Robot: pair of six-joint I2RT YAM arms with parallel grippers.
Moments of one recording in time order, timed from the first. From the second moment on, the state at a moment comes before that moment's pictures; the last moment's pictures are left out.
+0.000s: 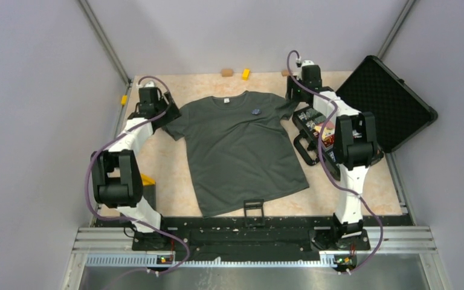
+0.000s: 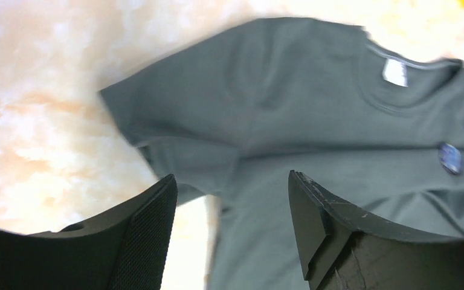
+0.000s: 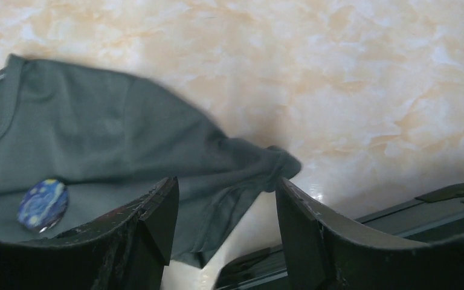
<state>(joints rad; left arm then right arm) 0.05 1.68 1.17 -0.22 0.06 -0.48 0.17 2.16 1.70 -0.19 -0.01 0.13</state>
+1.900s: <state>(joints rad) 0.00 2.29 1.65 0.05 0.30 -0.80 0.30 2.65 2.29 -0.19 -0.32 0.38</state>
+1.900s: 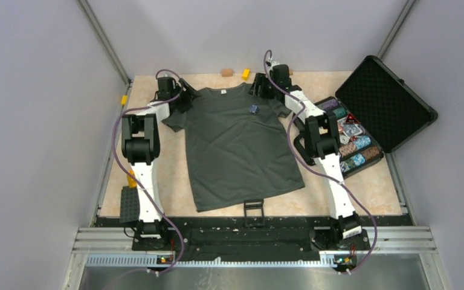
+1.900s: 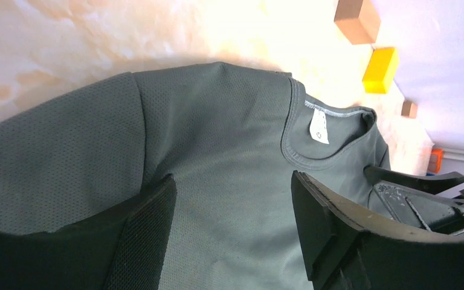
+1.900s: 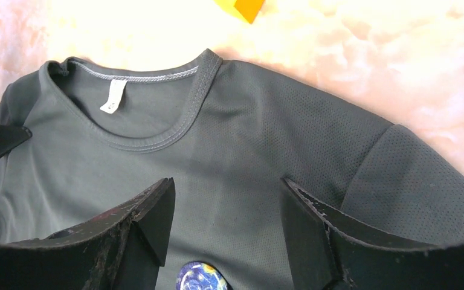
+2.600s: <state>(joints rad) 0.03 2.35 1.80 0.01 0.37 -0.64 0.29 2.63 2.26 -0.16 -0.51 0.29</state>
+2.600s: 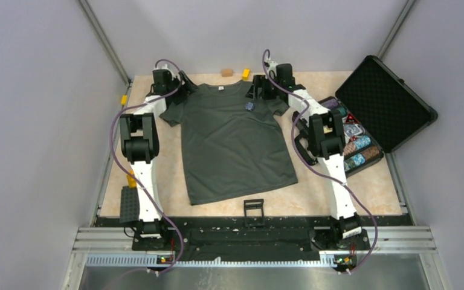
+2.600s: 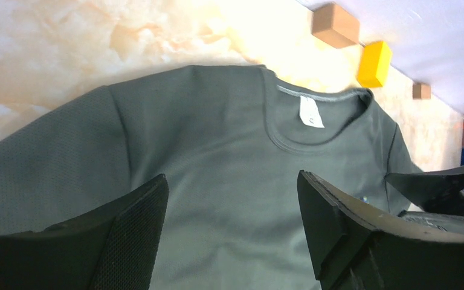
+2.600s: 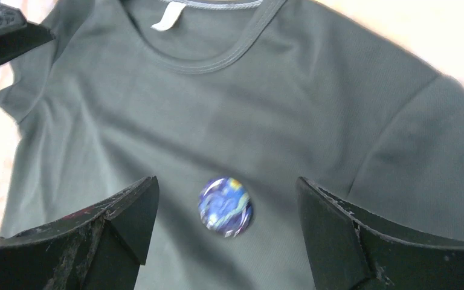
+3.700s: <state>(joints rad) -0.36 1.35 0.76 -0.14 0.27 -0.58 0.39 1.28 0.61 -0.33 -0.12 0.34</state>
